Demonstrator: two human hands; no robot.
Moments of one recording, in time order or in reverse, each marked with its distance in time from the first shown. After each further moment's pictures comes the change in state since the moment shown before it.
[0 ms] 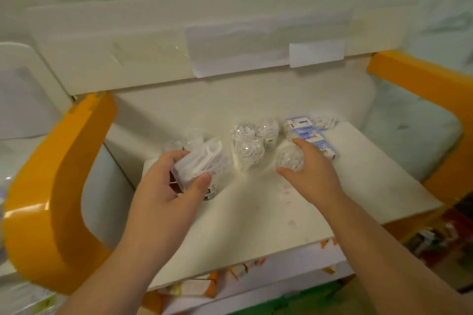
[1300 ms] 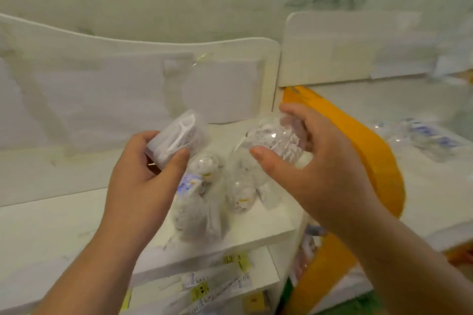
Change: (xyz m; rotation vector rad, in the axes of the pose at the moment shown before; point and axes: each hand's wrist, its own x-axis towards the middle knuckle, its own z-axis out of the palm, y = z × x) left_hand 0.073 -0.187 -0.441 -0.108 0.149 0.130; right_hand -0.210 -0.461 0.221 0.162 0.119 -0.352
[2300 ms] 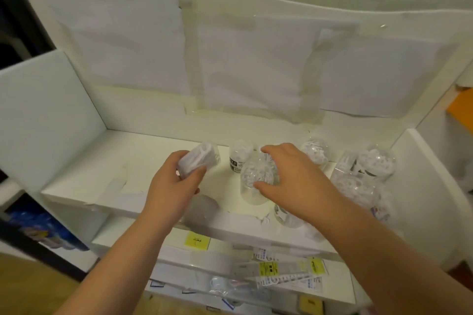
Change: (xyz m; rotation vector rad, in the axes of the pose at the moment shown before) left_hand -0.011 -0.146 -0.118 0.159 0.196 -0.409; right_hand 0.024 0.000 0.207 -0.299 -0.687 -0.244
